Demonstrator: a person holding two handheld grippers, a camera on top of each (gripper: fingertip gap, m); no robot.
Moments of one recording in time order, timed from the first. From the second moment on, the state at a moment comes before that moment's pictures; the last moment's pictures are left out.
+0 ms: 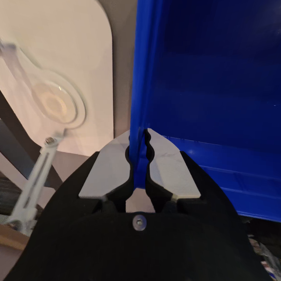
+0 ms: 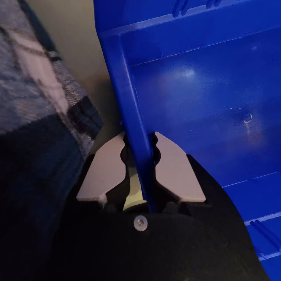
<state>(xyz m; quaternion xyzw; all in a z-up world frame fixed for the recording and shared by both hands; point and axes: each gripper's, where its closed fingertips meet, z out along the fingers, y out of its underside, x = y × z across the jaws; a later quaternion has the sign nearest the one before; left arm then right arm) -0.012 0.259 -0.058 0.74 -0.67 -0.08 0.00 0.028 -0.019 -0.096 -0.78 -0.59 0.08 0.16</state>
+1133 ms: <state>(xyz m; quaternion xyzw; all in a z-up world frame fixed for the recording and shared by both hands) -0.166 0.134 -0.088 0.88 -0.47 0.03 0.01 0.045 0.039 -0.096 -0.90 -0.38 0.03 0.18</state>
